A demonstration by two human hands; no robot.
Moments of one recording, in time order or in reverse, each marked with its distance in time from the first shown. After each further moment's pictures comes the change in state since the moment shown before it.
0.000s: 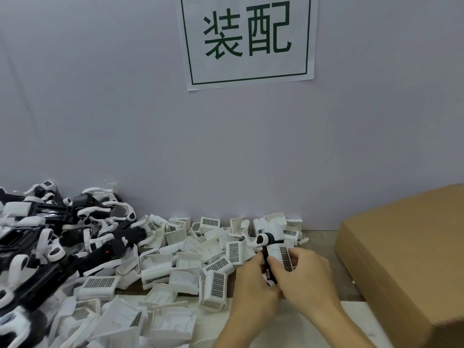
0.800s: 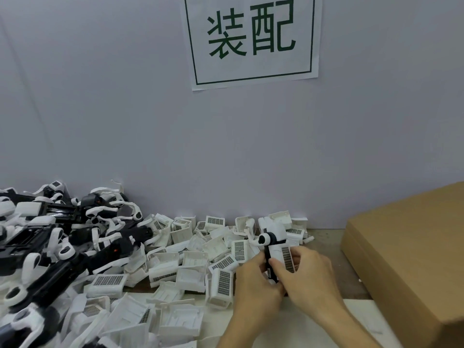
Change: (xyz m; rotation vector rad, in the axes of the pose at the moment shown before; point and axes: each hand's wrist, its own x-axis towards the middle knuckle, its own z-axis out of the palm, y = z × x) left_hand -0.003 0.002 -0.005 0.004 0.030 -0.058; right_hand -0.001 0.001 0.003 0.063 -0.023 0.027
